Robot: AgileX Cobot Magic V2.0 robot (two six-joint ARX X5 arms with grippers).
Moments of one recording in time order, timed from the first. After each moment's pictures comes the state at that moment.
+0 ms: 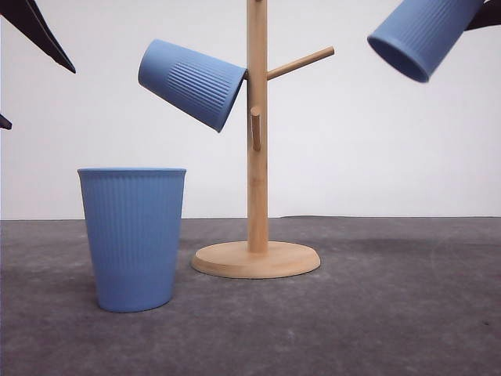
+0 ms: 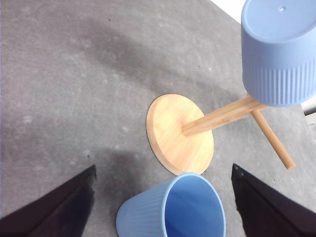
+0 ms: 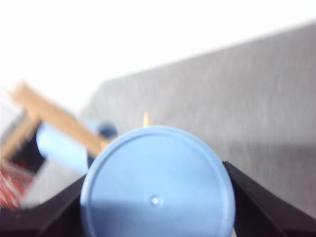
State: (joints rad) left_arx -0.21 0.82 0.68 -0.38 0.31 -0.59; right_arx -0.09 1.12 1.04 -0.24 -0.81 0.43
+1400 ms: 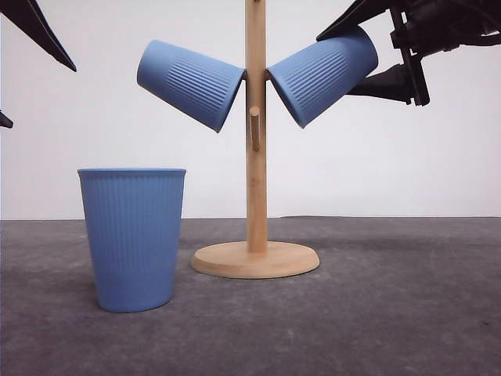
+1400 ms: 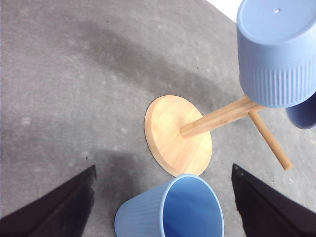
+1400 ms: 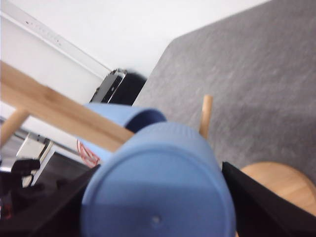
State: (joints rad) left_arx -0.21 0.82 0.68 -0.38 0.31 -0.59; right_arx 0.13 1.48 1.04 0.10 -0.97 0.60
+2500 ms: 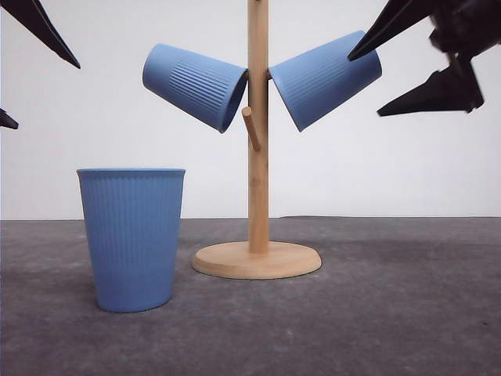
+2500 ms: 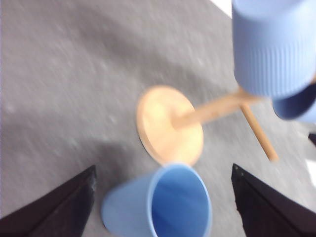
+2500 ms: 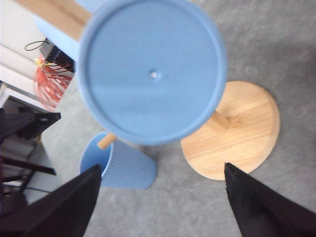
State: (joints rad) left_arx -0.21 0.82 0.68 -0.40 0.38 -0.62; right_arx 0.09 1.33 1.02 -0.44 -0.92 0.17
